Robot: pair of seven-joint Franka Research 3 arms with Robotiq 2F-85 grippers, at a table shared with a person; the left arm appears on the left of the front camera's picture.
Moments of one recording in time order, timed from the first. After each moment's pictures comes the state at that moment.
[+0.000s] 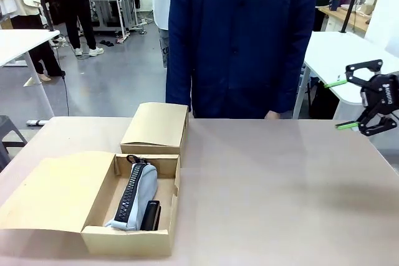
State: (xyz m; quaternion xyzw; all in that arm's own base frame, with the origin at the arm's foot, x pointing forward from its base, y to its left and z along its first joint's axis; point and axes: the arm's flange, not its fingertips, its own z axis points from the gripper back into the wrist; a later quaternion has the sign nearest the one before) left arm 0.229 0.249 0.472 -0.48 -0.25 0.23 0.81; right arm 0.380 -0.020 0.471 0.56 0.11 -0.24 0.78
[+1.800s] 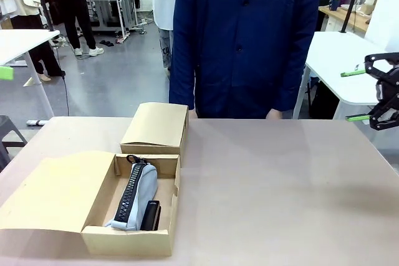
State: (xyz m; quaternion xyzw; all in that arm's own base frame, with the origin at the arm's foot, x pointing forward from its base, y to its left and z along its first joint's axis) left arm 0.297 0.092 0.556 -0.27 -0.47 -0.30 0.78; right arm 0.375 -0.036 0.476 0.60 0.11 -0.24 0.76
